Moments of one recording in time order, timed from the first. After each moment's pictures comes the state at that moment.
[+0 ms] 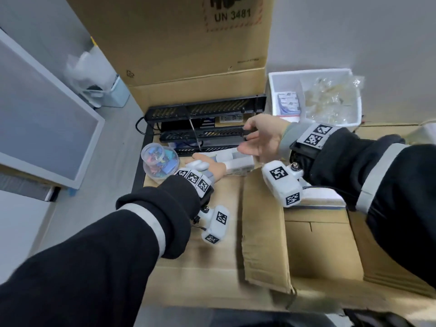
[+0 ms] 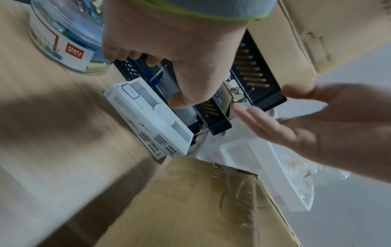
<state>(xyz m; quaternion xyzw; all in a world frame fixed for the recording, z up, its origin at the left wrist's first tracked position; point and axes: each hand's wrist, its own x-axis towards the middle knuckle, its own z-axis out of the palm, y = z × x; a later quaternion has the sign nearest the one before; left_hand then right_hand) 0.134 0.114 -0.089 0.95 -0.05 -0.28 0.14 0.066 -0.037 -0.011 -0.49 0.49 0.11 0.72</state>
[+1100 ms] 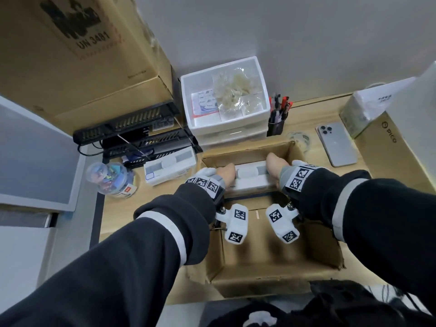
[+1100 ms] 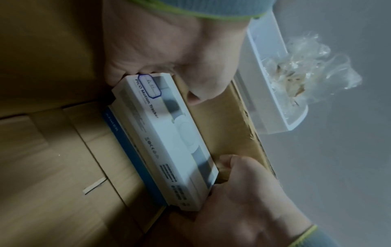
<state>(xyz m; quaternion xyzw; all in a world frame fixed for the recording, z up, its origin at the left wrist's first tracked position) -0.037 -0.038 -0.100 0.87 -0.05 -0.44 0.21 -0.133 -0.140 -0.096 -0.45 0.66 0.07 0.60</state>
